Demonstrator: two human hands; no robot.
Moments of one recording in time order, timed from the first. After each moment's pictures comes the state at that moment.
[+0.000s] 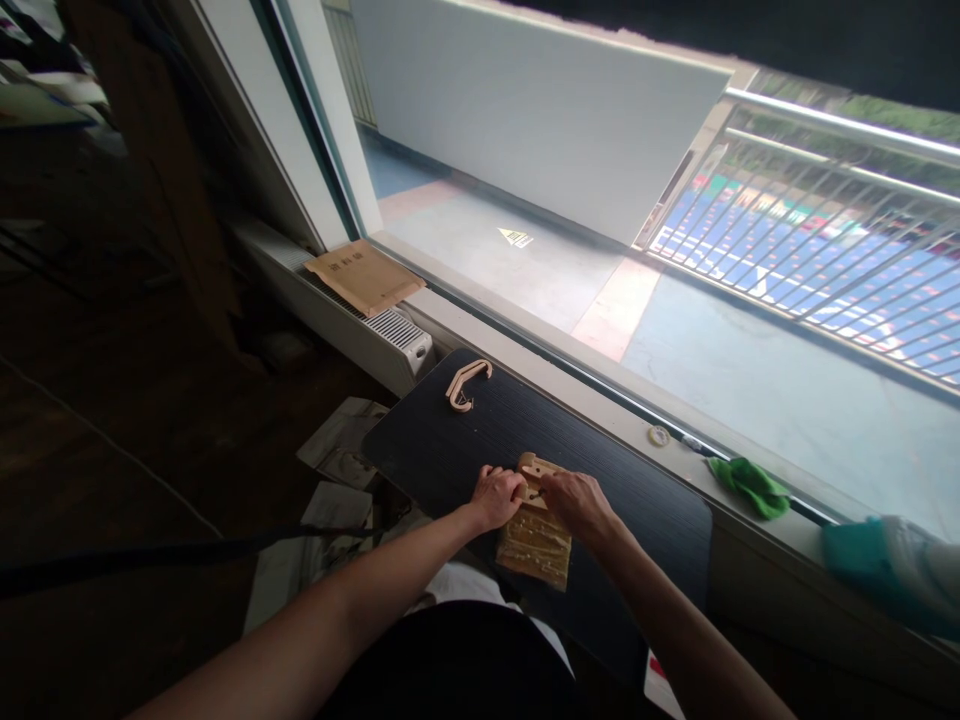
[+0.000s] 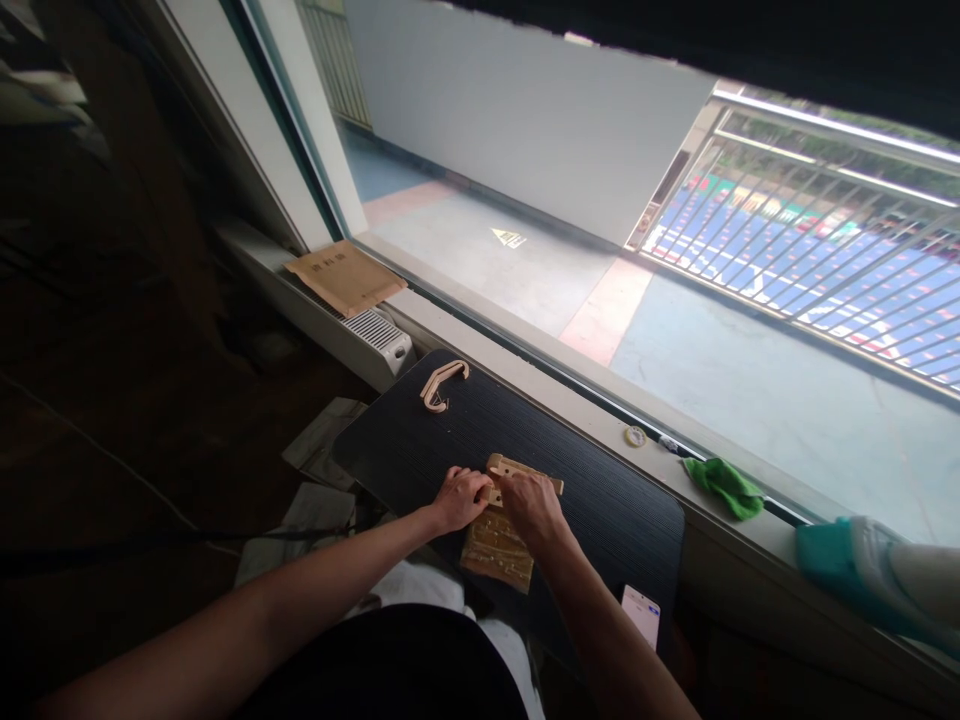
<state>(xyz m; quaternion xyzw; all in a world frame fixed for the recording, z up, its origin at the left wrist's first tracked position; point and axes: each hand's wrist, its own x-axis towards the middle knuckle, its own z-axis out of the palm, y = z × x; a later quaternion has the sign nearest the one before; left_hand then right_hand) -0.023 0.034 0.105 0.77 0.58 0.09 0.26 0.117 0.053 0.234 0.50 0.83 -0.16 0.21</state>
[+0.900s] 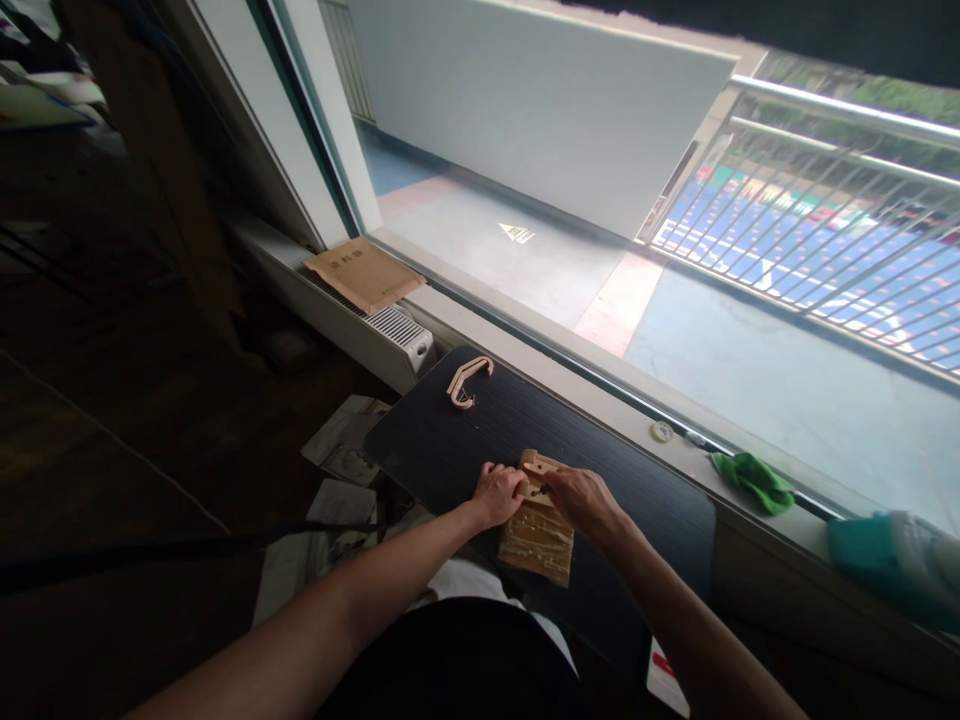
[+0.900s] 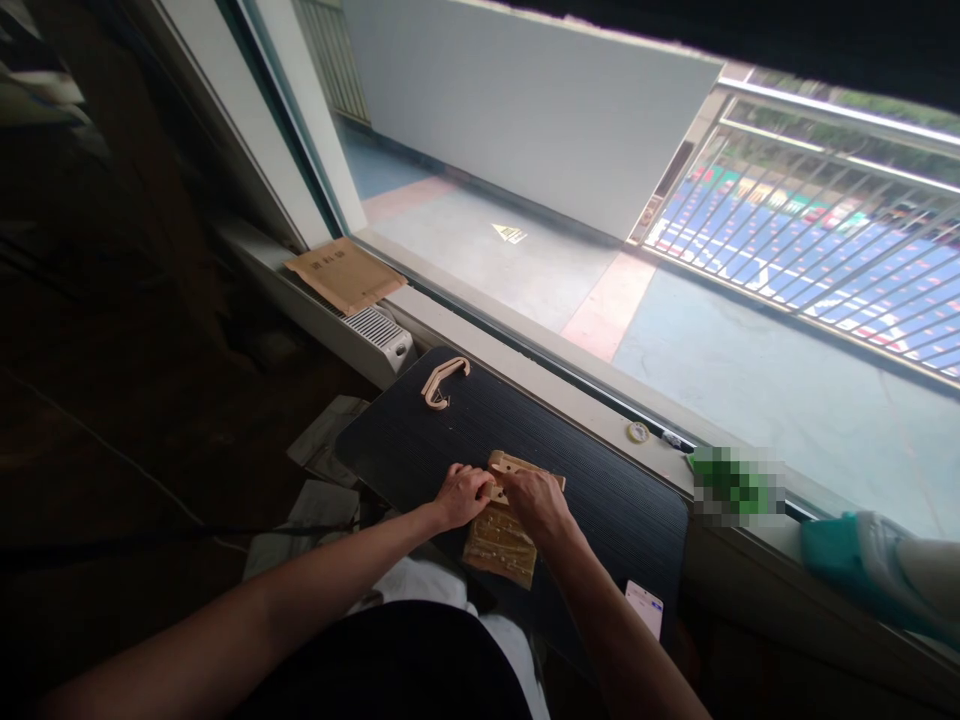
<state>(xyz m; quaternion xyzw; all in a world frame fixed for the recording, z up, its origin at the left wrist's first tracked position) -0.024 0.033 0.105 0.77 0.58 0.08 0.26 0.121 0.054 0.241 0.49 0.84 -0.18 0.18</state>
